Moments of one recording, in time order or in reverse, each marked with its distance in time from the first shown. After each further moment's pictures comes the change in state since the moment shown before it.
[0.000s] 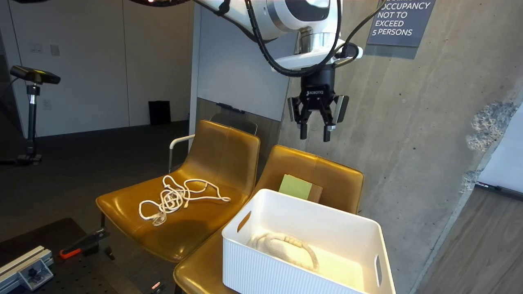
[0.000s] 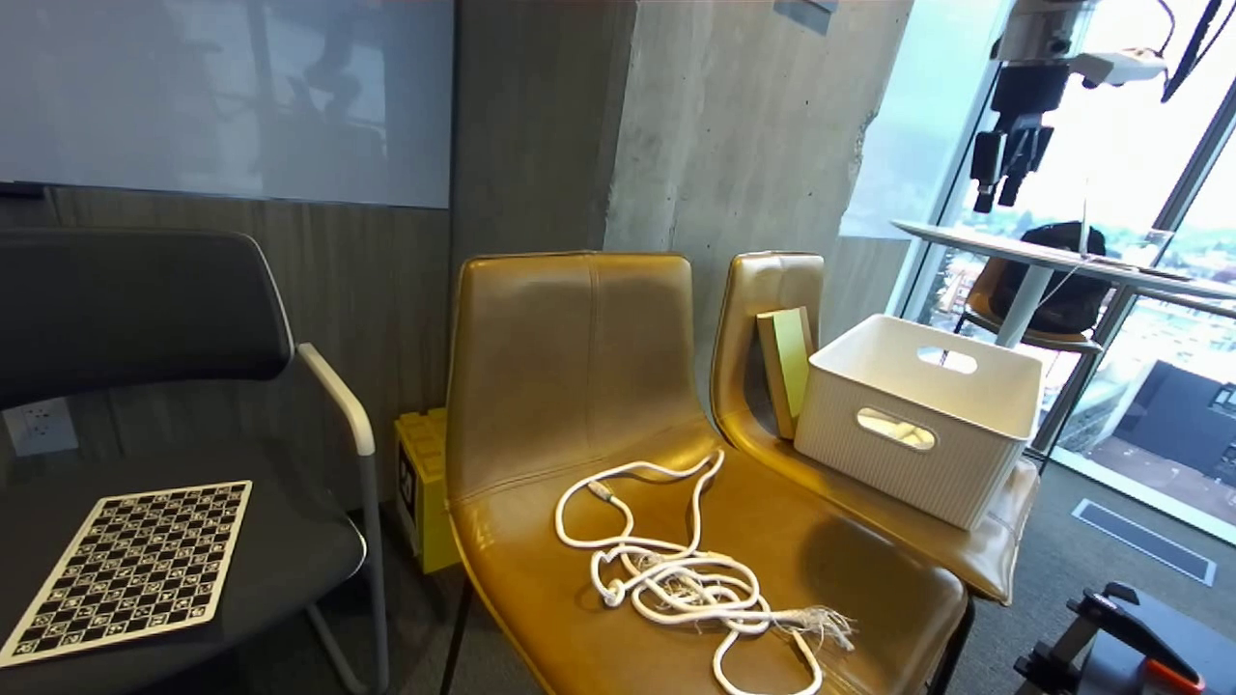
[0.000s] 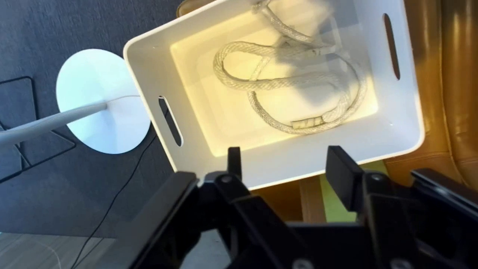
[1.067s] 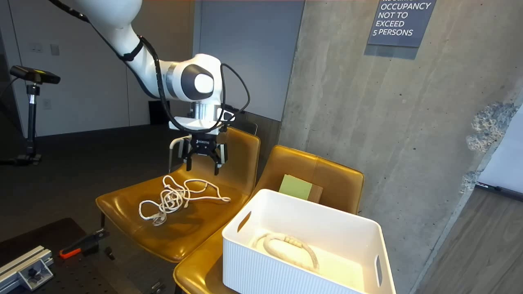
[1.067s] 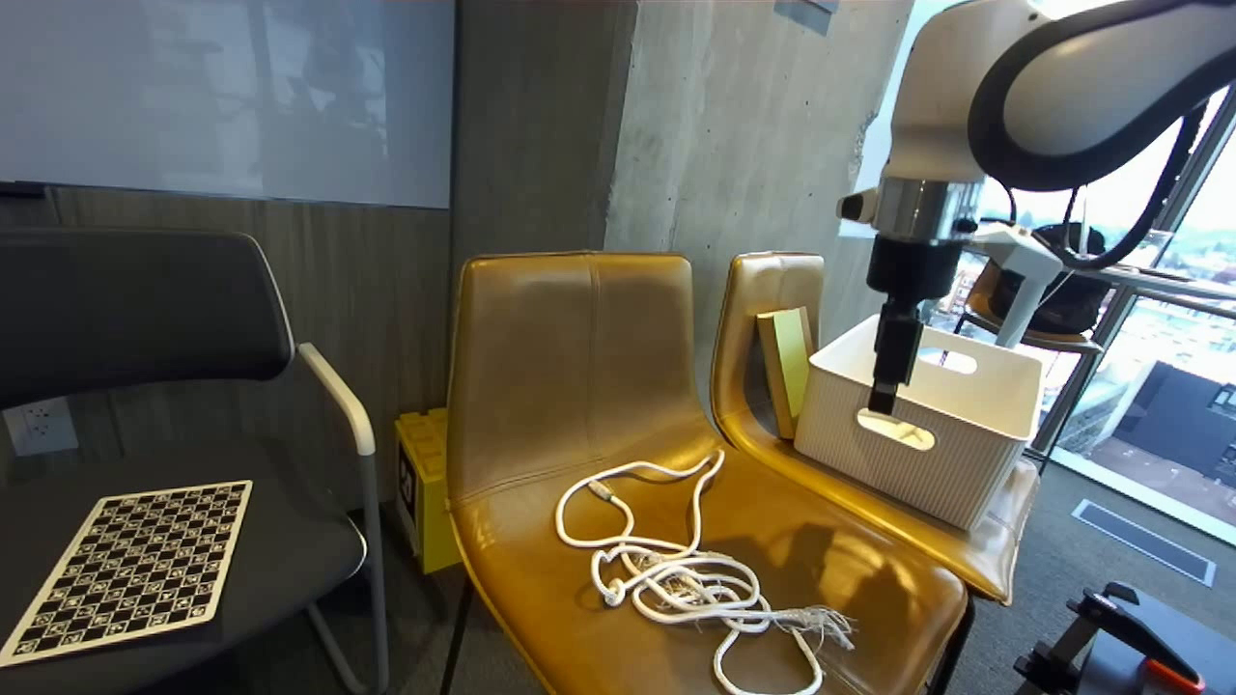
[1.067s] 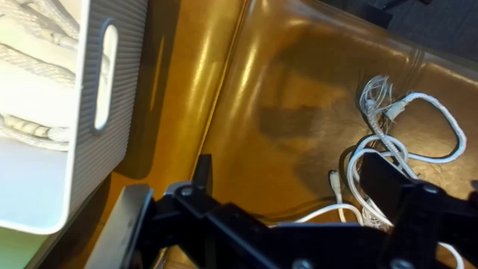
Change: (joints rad) arm 0.232 -0.175 0.233 -0.764 -0.025 0.460 -0.050
